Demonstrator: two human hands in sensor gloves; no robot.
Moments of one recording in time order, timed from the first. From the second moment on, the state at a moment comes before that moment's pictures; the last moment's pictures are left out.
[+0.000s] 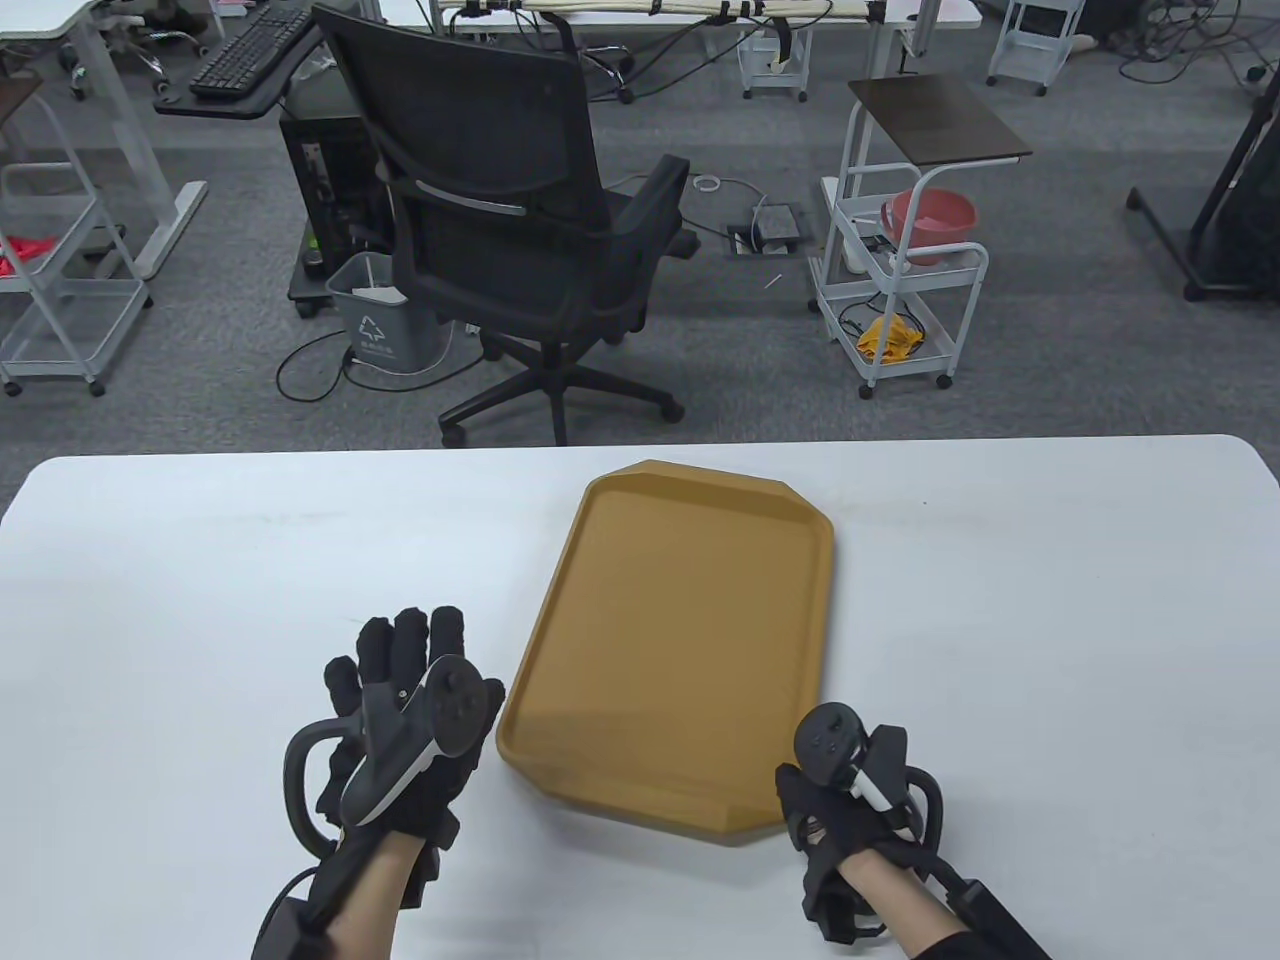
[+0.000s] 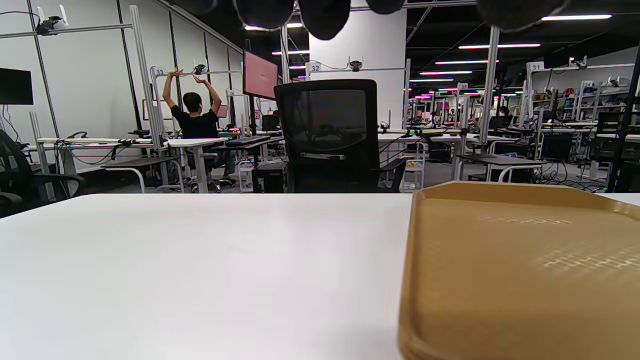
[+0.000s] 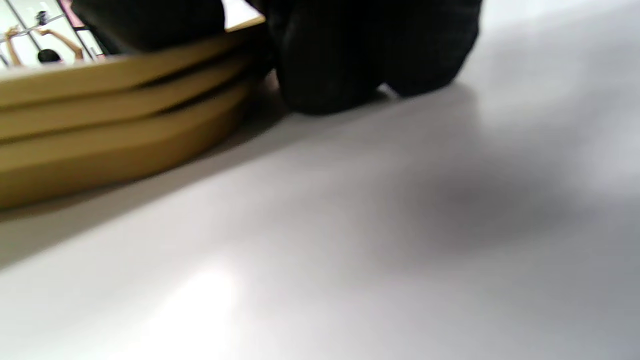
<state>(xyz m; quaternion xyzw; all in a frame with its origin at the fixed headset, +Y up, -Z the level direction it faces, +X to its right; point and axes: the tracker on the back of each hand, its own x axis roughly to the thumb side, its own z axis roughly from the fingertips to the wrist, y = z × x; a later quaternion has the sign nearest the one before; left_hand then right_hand) -0.208 -0.629 -0.325 0.01 0.06 0.00 1.00 0.144 -0.776 -0.353 -0.03 0.12 0.98 0.16</state>
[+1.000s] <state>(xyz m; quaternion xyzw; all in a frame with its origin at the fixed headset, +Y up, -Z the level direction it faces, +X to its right) -0.210 -0.620 -0.321 0.05 0.04 0.03 1.00 0.172 -0.636 -0.337 0.09 -0.09 0.98 0.16</state>
